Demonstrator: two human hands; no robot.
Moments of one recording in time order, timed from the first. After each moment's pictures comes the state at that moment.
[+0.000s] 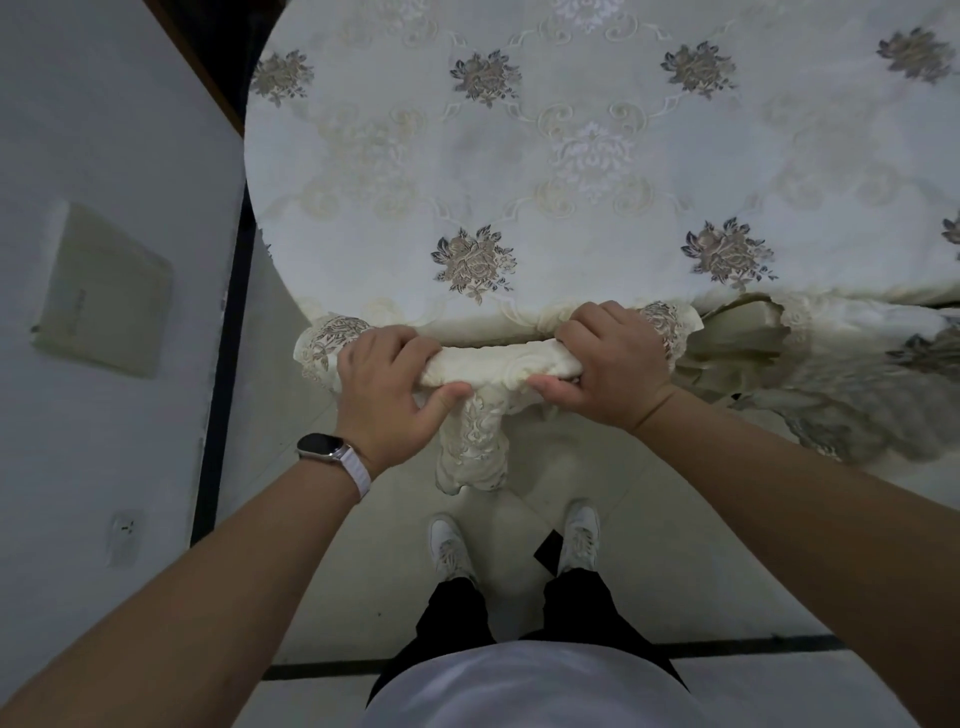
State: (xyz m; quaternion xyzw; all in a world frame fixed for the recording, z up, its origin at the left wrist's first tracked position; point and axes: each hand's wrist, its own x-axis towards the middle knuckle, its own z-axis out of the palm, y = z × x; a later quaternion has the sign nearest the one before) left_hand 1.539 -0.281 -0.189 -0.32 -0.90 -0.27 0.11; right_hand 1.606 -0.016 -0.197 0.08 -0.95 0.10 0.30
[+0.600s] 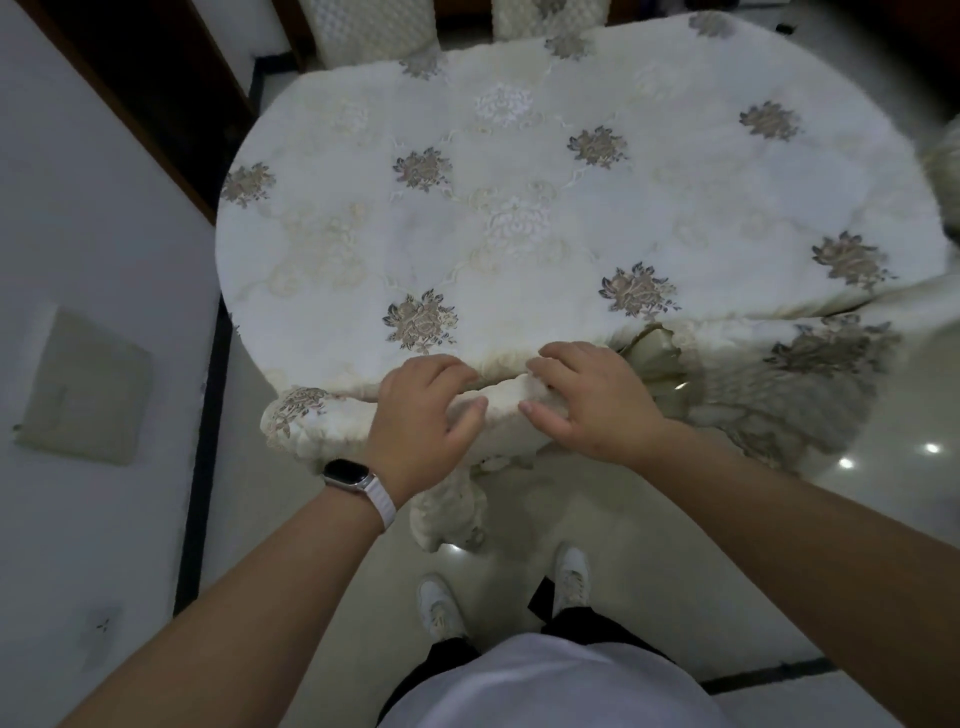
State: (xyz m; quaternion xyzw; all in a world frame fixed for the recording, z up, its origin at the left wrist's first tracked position) left_hand 1.575 -0.199 -0.130 -0.39 -0.87 -0.31 0.05; right_hand 1.661 0.020 -0.150 0.02 -0.98 0.14 0.14
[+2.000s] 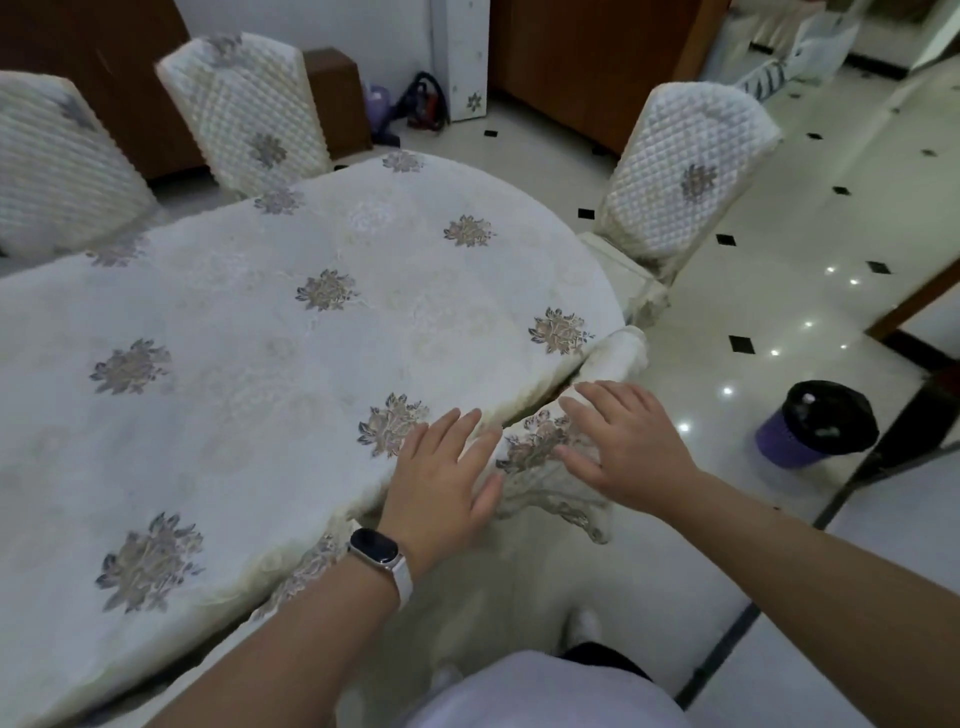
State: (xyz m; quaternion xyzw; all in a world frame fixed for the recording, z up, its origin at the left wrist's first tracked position) left_hand 1.632 0.098 -0.119 -0.62 -0.76 -0.19 0.05; right_hand 1.819 0.277 -0.102 -0.23 -0.96 -0.05 0.16
